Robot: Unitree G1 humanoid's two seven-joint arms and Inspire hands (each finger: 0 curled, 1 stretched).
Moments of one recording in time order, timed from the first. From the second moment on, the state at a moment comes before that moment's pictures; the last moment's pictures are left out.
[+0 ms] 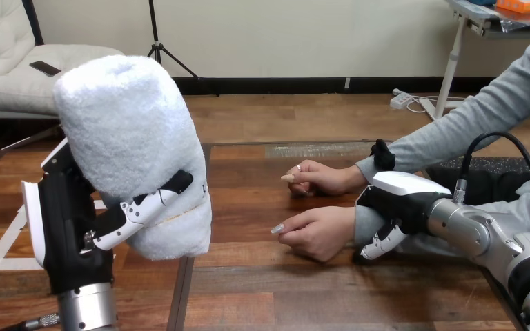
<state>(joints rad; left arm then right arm) 0.05 -0.01 0.13 0.18 0.04 -0.74 0.14 -0.81 -0.46 0.47 1.28 -0.66 -0.46 0.15</state>
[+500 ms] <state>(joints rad) 0.05 -0.01 0.13 0.18 0.05 -0.74 0.14 -0.80 -0.46 0.47 1.28 -0.65 -0.49 0.13</state>
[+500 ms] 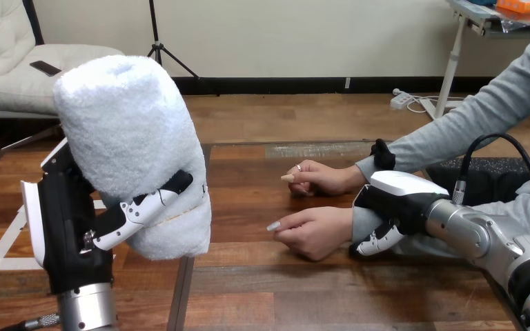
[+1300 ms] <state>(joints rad) 0.05 -0.01 0.13 0.18 0.04 -0.74 0.14 -0.80 -0.46 0.47 1.28 -0.63 -0.51 0.12</state>
